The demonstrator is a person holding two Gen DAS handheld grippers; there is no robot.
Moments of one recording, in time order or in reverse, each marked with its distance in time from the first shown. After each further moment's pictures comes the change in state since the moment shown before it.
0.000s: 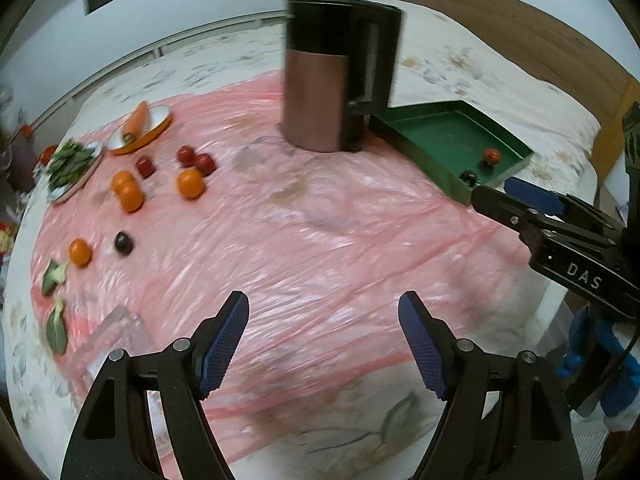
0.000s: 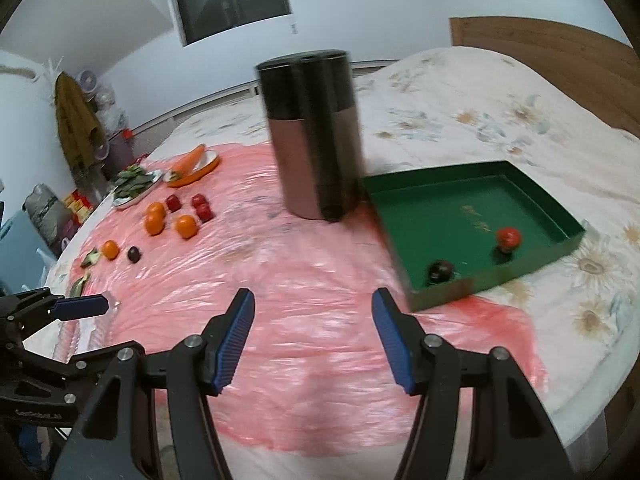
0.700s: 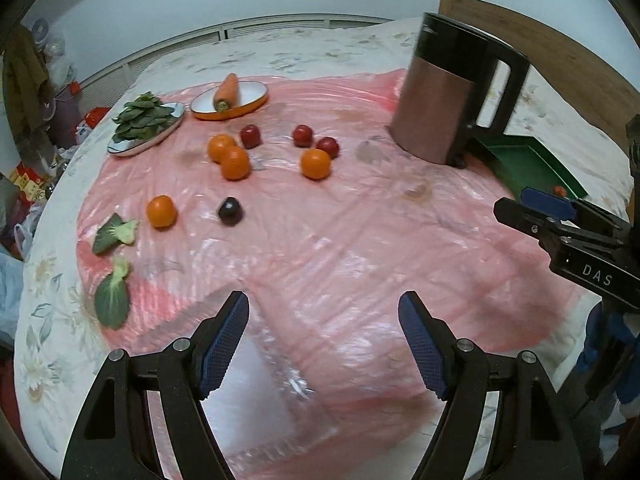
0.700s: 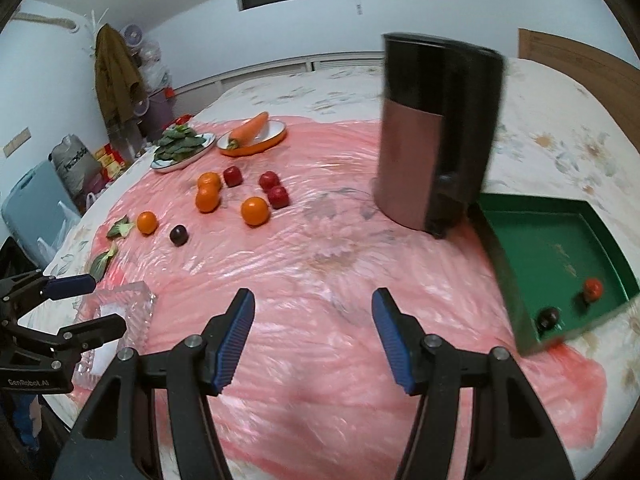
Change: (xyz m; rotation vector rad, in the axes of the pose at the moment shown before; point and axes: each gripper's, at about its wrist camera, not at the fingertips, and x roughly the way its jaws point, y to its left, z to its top) left arm -0.004 0.122 -0.023 -0.147 -0.024 0.095; right arm 0.063 0.100 0.024 -0.155 0.081 0.104
